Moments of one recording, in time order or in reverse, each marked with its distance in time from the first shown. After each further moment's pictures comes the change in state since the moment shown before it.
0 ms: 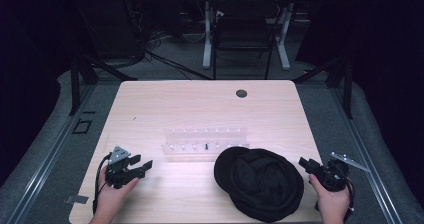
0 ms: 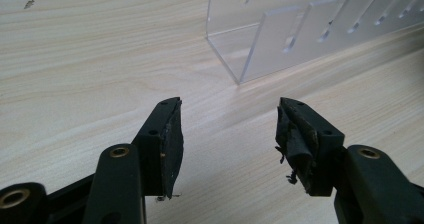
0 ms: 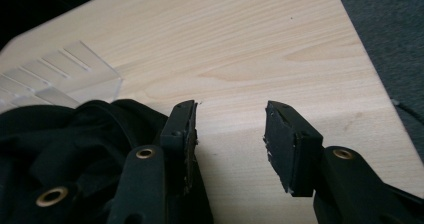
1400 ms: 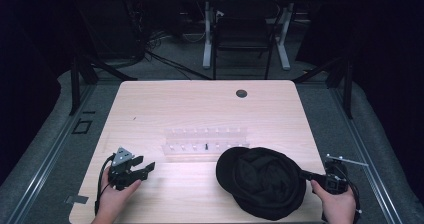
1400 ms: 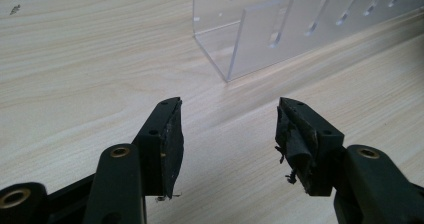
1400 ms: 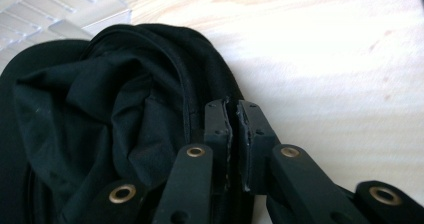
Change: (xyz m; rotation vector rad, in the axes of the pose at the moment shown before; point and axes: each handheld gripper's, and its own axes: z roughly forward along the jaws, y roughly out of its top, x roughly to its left) left arm -0.010 0.000 0.001 0.013 -0.008 0.040; right arm 0.014 0.006 -0.017 0.289 -0.003 0.040
